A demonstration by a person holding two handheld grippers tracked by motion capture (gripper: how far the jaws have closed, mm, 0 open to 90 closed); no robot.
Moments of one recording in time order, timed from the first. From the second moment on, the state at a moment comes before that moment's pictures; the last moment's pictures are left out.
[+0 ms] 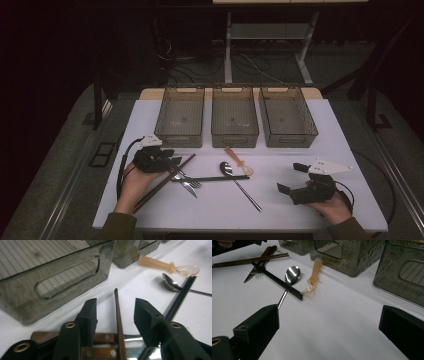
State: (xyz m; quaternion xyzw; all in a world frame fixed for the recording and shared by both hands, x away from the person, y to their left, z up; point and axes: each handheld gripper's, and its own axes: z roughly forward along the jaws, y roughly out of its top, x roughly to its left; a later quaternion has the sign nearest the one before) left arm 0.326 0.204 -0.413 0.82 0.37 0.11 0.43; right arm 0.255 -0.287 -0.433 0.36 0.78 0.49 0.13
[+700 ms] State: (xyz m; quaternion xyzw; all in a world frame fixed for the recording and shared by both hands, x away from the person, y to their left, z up) left arm 0.276 0.237 -0.426 0.81 0.39 0.12 0.43; right arm 0.255 -0.287 -0.433 0.36 0.78 0.49 0.13
